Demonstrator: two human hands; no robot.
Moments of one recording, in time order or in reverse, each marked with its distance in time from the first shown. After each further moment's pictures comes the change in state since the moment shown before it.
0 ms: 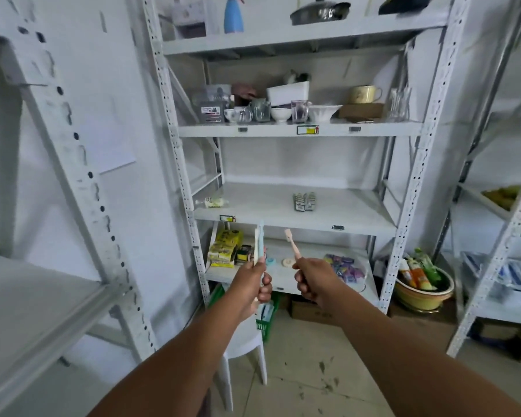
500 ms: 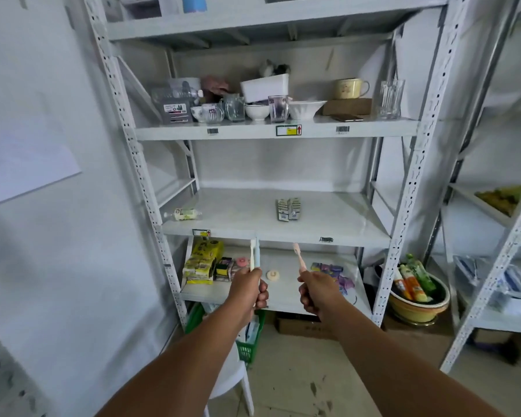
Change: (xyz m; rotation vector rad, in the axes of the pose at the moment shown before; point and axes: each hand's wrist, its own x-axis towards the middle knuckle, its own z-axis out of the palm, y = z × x) left_hand 0.172 0.012 0.048 0.058 0.055 0.011; right_hand 0.148 -0.008 -0.045 0.026 0.146 0.050
